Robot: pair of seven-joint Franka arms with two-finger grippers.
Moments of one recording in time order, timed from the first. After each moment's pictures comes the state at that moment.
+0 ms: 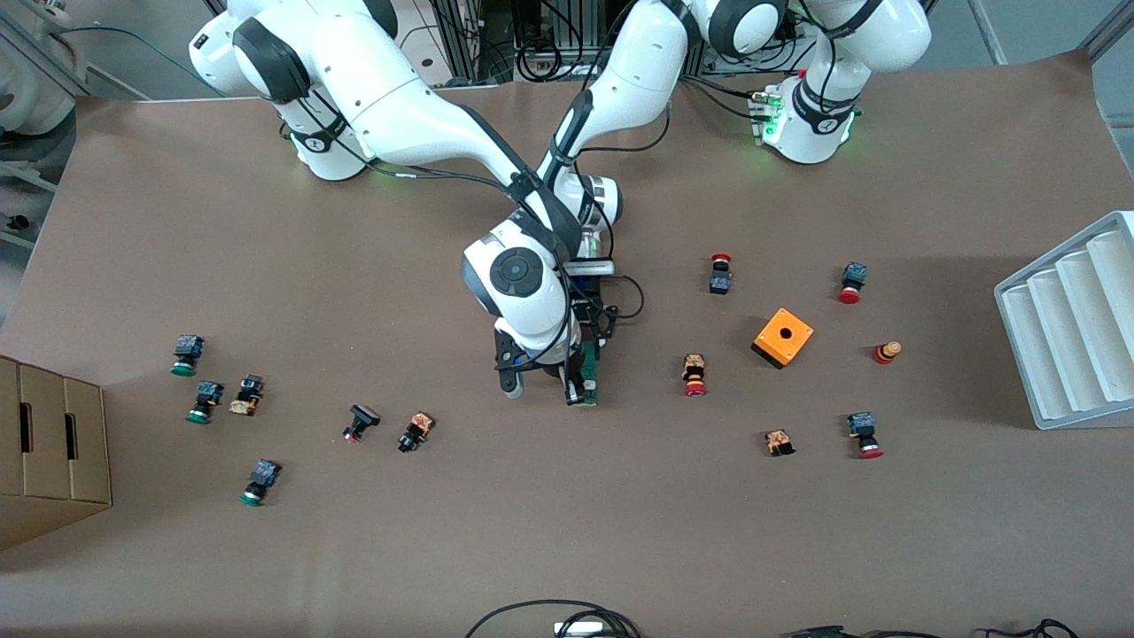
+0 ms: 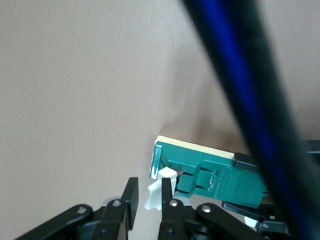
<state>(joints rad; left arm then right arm) -1.31 0.97 0.24 -1.76 1.78 2.02 -2.81 0.82 0.81 -0.13 -1.42 0.18 2.50 2.02</state>
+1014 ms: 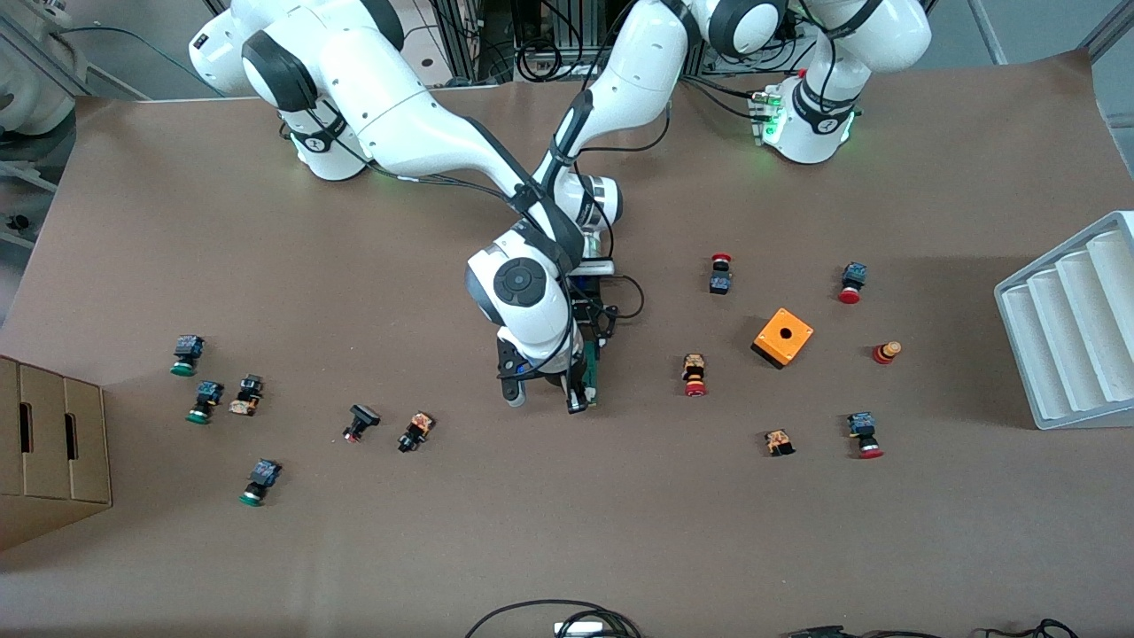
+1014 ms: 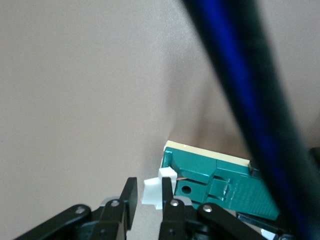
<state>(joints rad) -1.31 0.97 0.24 -1.76 1.78 2.02 -2.81 0.81 0.85 -0.14 -1.38 0.18 2.50 2.02</state>
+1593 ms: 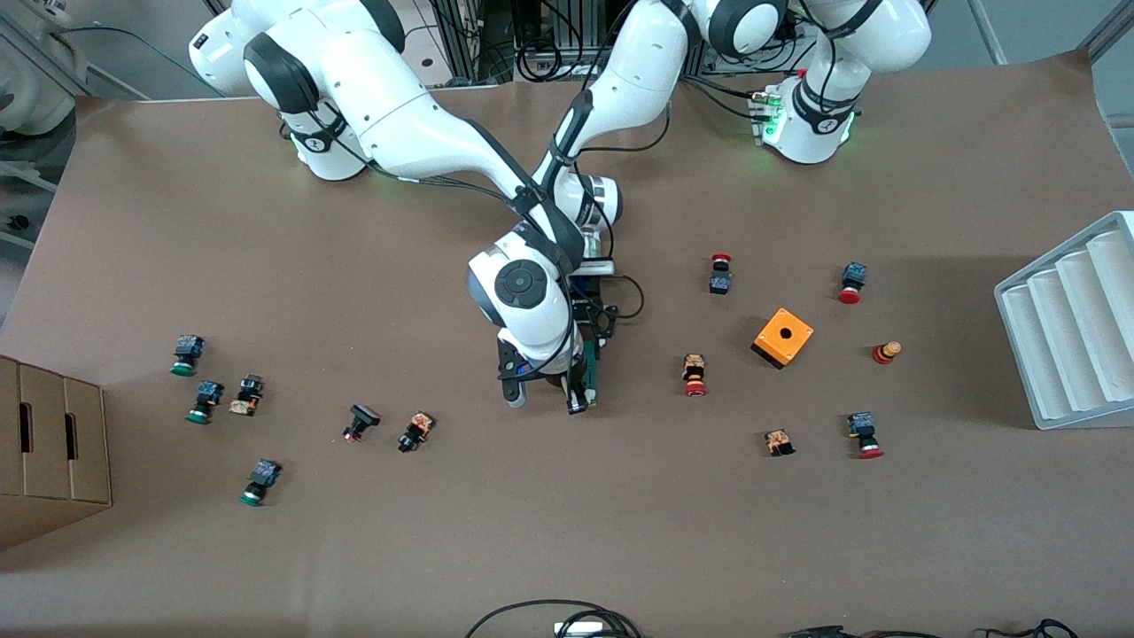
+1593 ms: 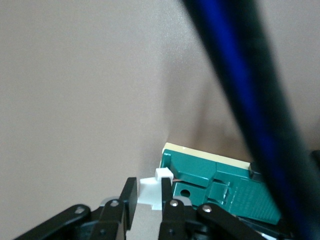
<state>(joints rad) -1.31 0.97 0.24 -1.76 1.78 2.02 -2.81 0.81 0.86 -0.14 -1.37 0.18 2.50 2.02</state>
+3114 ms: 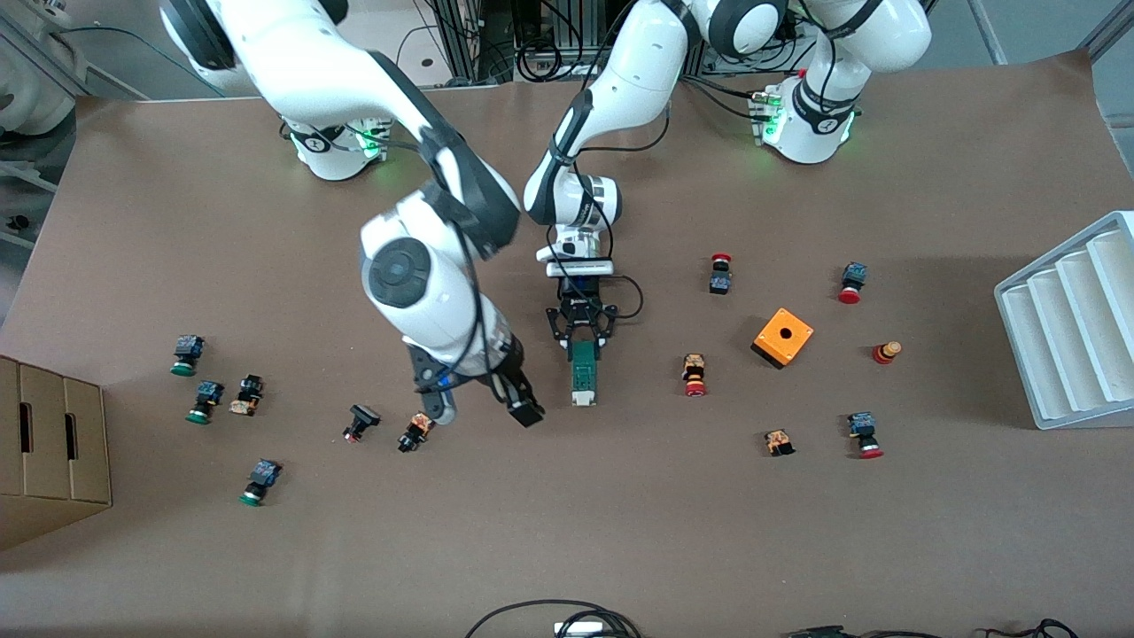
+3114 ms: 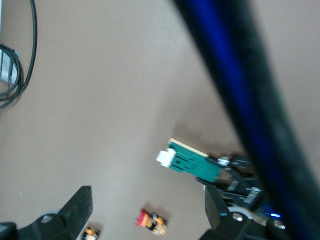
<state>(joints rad) -1.31 0.97 0.24 -1.76 1.78 2.02 -2.81 0.64 0.54 -0.13 -1.31 0.29 2.00 1.57</state>
